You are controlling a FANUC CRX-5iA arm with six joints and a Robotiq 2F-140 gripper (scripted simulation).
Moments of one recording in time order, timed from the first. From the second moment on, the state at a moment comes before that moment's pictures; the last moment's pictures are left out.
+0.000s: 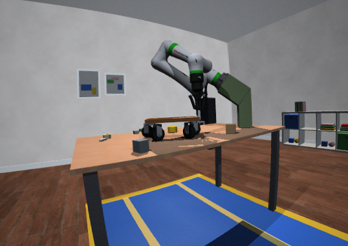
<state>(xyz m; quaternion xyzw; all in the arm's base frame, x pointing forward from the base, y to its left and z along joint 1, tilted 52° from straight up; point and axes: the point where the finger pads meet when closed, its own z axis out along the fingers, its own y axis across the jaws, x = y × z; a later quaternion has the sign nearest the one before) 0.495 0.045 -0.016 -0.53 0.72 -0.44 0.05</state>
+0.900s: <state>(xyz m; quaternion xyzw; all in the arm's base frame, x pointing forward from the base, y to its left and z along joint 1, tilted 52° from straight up) 0.498 0.042 -0.020 -0.53 0.72 -0.44 0.05</state>
